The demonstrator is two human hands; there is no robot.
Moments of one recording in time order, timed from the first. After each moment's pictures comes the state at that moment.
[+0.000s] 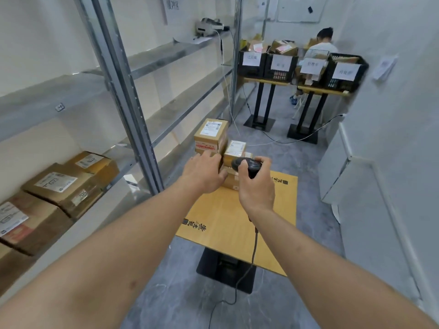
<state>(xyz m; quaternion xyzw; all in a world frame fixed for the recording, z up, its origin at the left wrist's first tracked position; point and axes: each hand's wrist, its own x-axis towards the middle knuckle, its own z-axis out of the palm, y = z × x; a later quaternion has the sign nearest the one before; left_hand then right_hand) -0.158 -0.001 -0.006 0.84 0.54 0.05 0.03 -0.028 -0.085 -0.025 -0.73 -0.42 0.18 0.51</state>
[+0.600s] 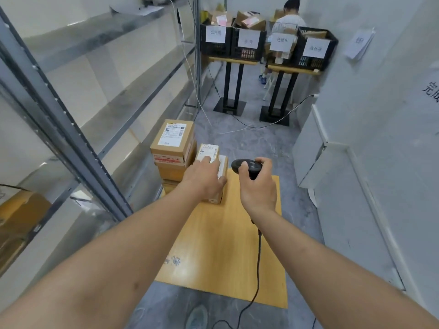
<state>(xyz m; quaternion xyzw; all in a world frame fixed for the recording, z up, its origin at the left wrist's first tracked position) -0.043 0.150 -0.074 0.86 0.49 0.01 0.11 0.073 0.044 -0.065 -0.79 -0.35 0.17 0.47</state>
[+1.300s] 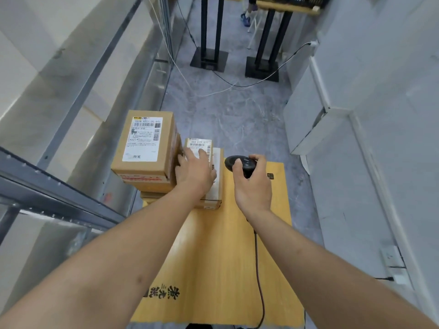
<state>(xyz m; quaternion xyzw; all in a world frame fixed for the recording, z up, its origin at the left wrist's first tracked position) 0.015 0.314 -0.191 0.82 0.56 -0.07 0.15 0.105 0.198 -0.150 -0.85 -0.26 0.21 0.41</state>
